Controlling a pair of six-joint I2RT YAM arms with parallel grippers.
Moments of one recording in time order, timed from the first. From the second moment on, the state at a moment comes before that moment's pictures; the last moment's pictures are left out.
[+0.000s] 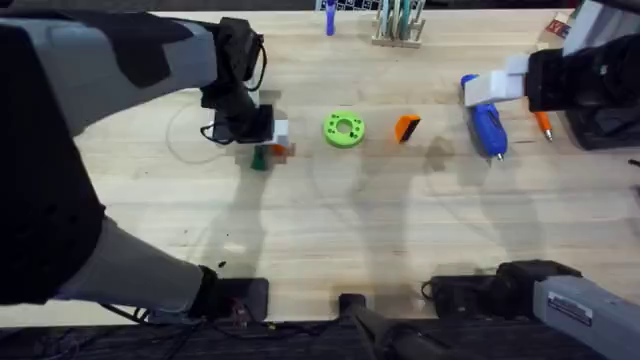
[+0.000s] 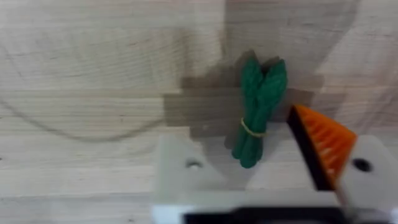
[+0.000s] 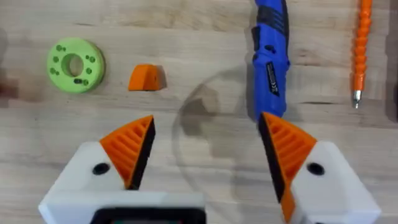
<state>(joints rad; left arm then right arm) -0.19 1.72 1.07 -0.87 0.04 -0.24 0.00 1.13 1.15 -1.05 -0.05 0.00</state>
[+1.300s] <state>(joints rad) -0.19 1.32 1.23 -1.03 0.02 -0.23 0.00 1.13 1.16 -1.05 -0.05 0.00</state>
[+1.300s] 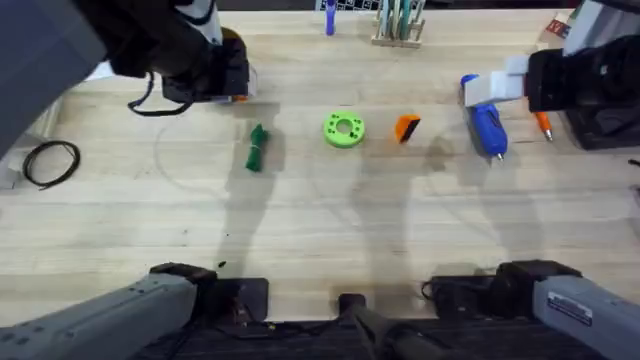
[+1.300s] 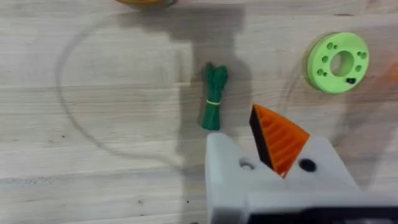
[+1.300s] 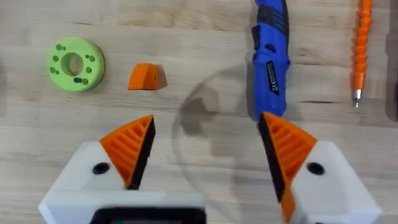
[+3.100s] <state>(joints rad) -0.19 1.15 1.10 -1.02 0.03 -0.23 0.00 1.13 1.16 -1.05 -0.05 0.00</state>
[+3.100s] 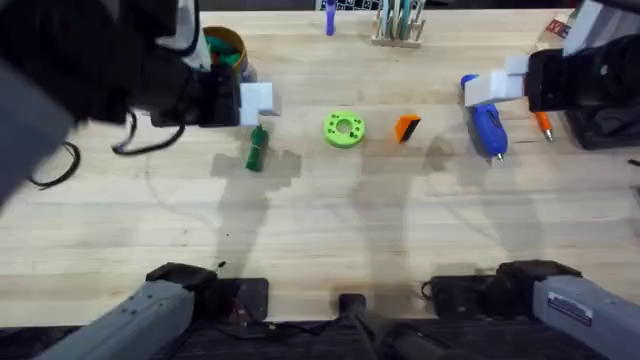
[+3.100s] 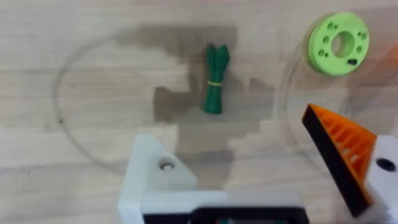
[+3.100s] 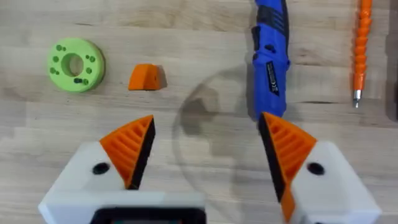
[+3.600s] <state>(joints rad) -0.14 0.72 0.65 -0.57 0.00 -0.23 0.00 1.13 1.16 -1.05 -0.05 0.00</state>
